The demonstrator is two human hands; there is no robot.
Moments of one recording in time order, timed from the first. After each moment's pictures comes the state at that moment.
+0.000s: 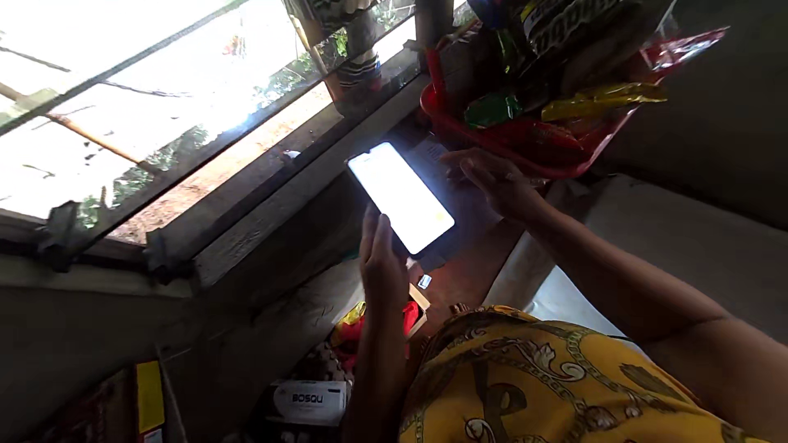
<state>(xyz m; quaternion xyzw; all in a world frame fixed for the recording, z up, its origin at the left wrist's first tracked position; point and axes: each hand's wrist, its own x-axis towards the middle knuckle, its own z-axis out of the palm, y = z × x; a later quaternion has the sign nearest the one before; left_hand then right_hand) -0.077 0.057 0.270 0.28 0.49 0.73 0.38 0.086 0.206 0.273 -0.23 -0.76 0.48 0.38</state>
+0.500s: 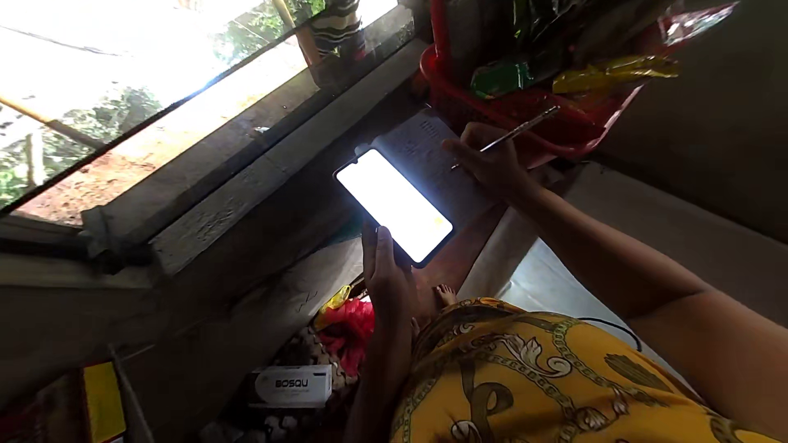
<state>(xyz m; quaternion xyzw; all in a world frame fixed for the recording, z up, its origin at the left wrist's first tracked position) -0.062 0.033 0.237 0.20 0.45 0.78 0.39 0.064 0.215 0.255 -0.26 -0.73 0.46 0.44</state>
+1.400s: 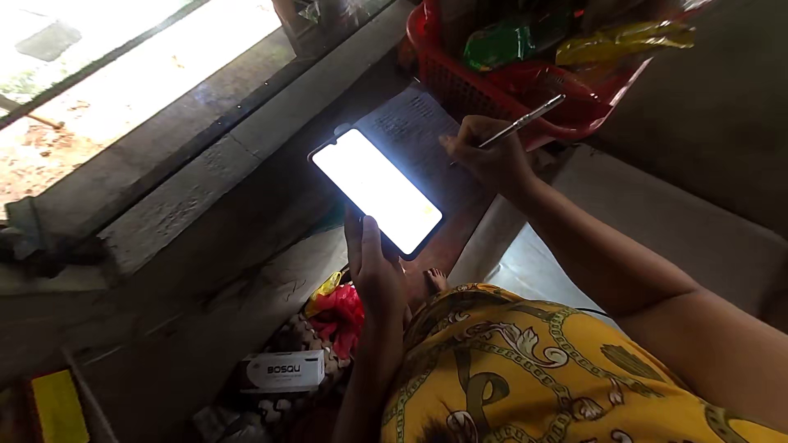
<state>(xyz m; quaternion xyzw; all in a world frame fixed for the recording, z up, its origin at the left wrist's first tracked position) -0.057 0.035 0.235 0.22 0.46 0.78 0.37 0.078 0.202 0.255 -0.29 -0.77 0.39 0.40</state>
